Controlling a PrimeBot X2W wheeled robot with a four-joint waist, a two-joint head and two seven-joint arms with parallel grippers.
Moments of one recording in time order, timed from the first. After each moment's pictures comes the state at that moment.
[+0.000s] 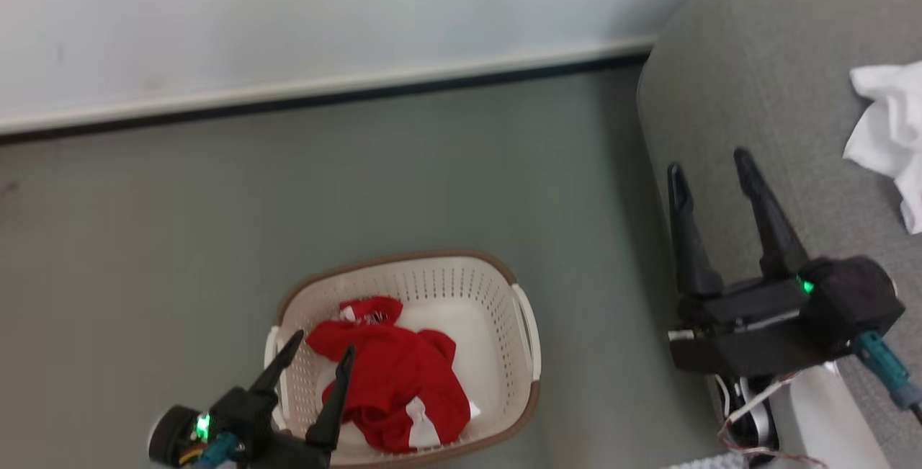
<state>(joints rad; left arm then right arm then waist) -0.23 0.08 -0.17 0.28 -0.02 -0.11 -0.26 -0.28 -0.15 0.25 -0.06 0.14 0.13 -0.26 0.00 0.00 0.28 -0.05</state>
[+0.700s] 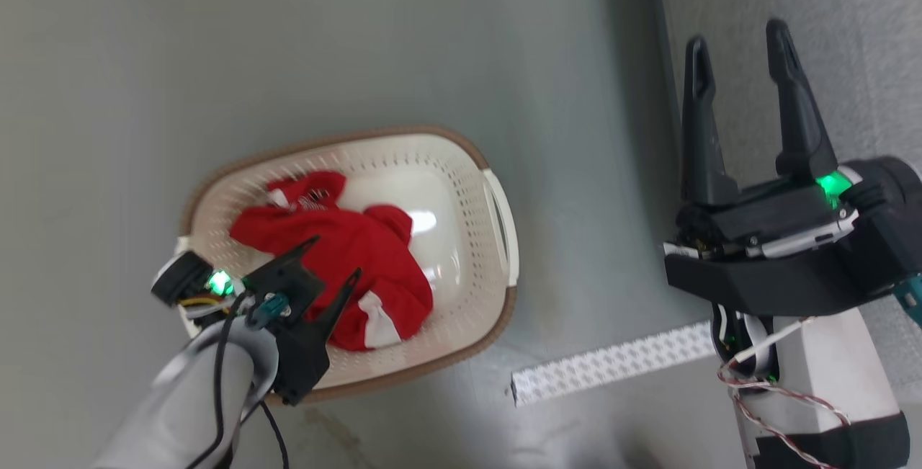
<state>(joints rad) -0.76 0.20 -0.55 0.78 0.05 -0.13 -0.26 -0.47 -0.09 0.24 -0.16 0.12 0.13 -0.26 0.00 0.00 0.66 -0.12</state>
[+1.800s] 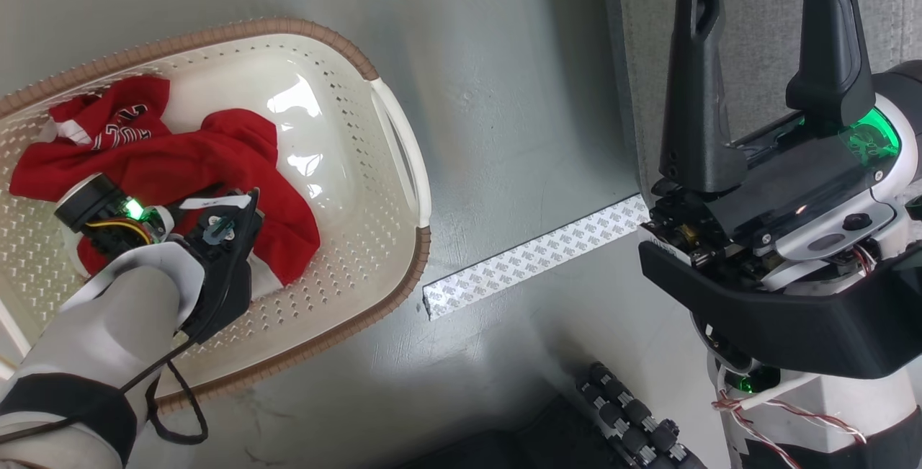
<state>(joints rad) -1.12 0.22 -0.84 1.23 0.03 -0.12 -0.23 -0.60 -0.05 0.38 -0.41 0.11 0.13 -0.26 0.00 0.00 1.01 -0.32</state>
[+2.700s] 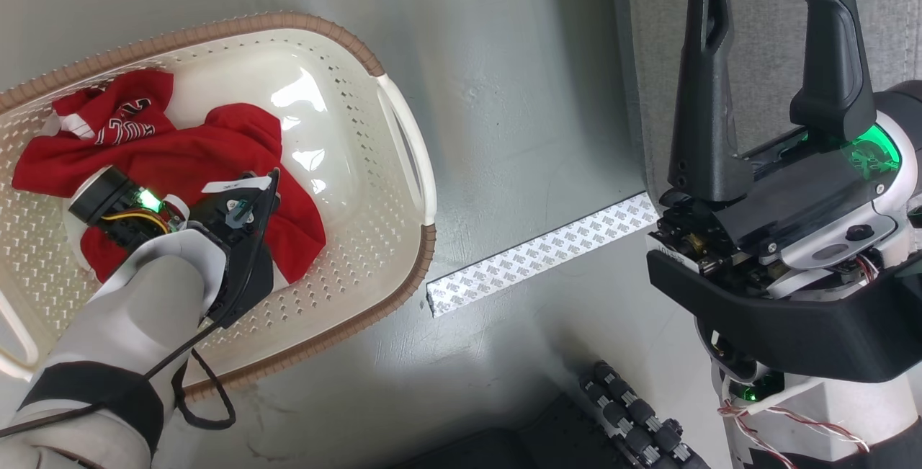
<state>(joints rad) -1.15 0.16 -0.84 1.28 -0.03 -0.04 -0.20 -0.56 -0.05 0.36 -0.41 0.12 0.13 -0.26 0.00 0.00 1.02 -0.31</state>
